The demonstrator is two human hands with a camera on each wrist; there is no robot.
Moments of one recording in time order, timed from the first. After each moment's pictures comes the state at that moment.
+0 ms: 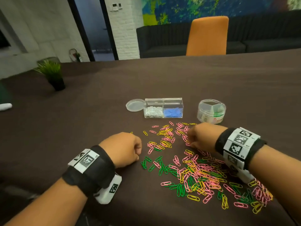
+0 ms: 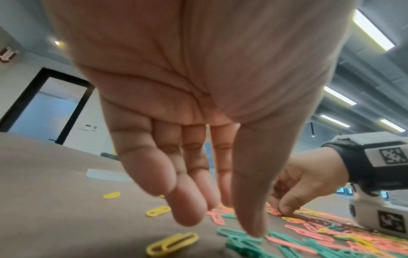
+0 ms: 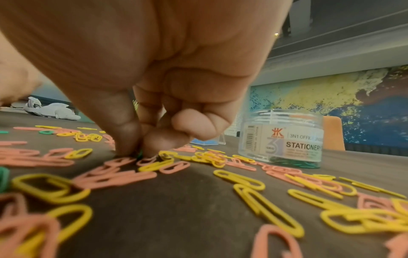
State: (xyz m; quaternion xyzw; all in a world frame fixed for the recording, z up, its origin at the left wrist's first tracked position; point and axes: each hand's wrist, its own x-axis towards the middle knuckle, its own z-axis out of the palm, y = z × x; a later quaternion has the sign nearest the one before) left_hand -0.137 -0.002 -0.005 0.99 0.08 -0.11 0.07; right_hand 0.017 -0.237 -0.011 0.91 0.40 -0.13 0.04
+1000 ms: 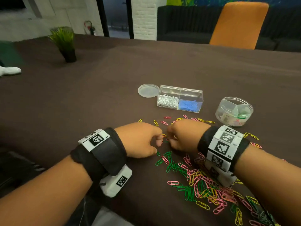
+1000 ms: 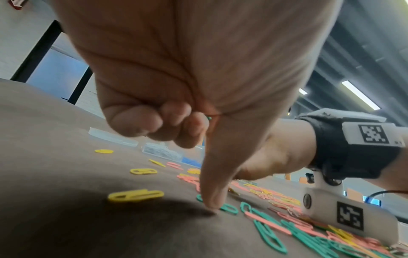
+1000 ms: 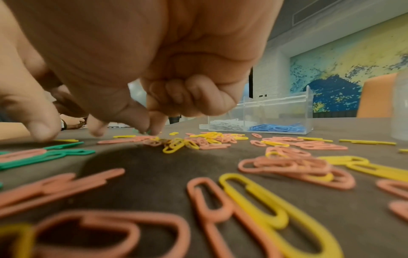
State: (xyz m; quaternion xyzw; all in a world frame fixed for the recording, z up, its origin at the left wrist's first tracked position) left_hand -0.125 -0.012 -0.009 0.99 0.02 -0.10 0.13; right_hand -0.006 -0.153 -0.022 0.84 0.53 -0.10 0.04
